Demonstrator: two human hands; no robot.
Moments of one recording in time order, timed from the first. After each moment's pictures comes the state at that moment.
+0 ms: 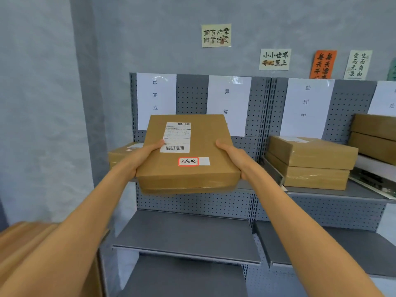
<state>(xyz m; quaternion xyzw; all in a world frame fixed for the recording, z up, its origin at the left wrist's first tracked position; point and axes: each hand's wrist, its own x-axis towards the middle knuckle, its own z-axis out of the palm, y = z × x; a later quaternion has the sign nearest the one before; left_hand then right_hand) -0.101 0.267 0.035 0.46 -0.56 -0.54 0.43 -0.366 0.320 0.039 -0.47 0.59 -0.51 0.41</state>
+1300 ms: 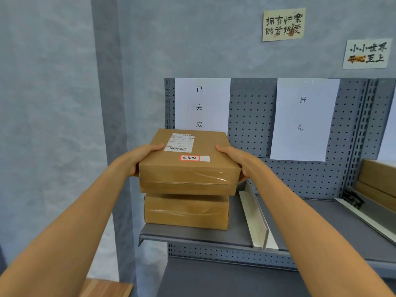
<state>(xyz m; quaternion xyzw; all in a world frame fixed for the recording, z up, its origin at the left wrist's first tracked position) 0.067 -0.063 0.074 0.52 -0.57 -0.52 0.37 -0.204 0.016 0.082 -0.43 0.68 -0.43 0.41</state>
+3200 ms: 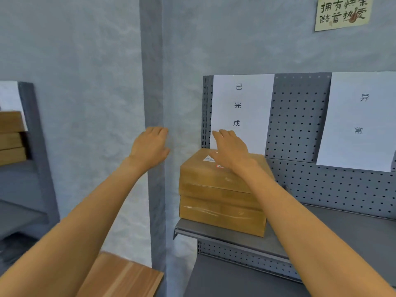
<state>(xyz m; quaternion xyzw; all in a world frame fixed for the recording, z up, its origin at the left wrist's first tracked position) 0.122 -0.034 0.079 0.58 -0.74 0.22 0.25 -0.105 -0.034 0.079 -0.75 0.59 -0.23 -0.20</state>
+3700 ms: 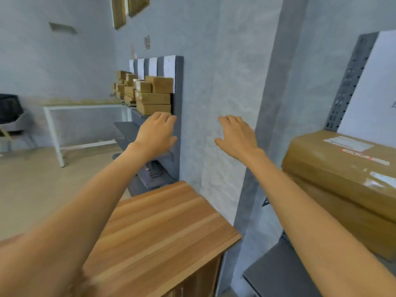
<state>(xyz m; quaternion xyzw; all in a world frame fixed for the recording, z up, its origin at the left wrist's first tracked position) 0.285 0.145 0.017 0.77 -0.56 0.27 0.14 0.098 0.013 0.025 -0.90 0.32 -0.26 -0.12</state>
